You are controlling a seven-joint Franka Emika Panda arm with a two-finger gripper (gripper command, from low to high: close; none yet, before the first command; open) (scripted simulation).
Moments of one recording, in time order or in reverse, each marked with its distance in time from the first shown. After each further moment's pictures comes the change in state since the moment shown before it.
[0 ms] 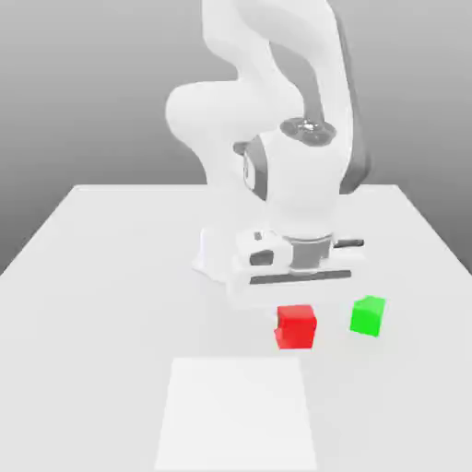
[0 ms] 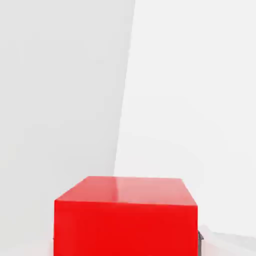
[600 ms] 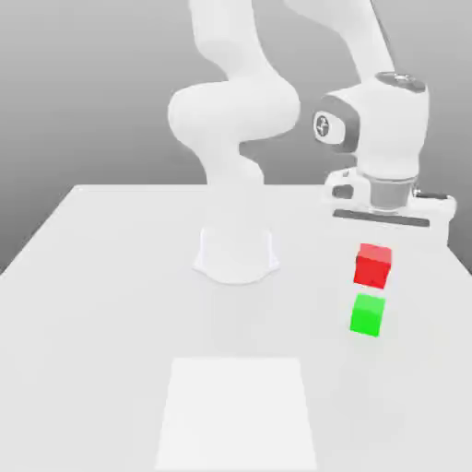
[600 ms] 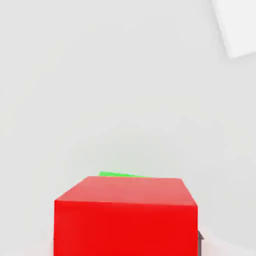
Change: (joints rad) arm 0.250 -0.209 0.346 -0.051 0.258 -0.145 0.752
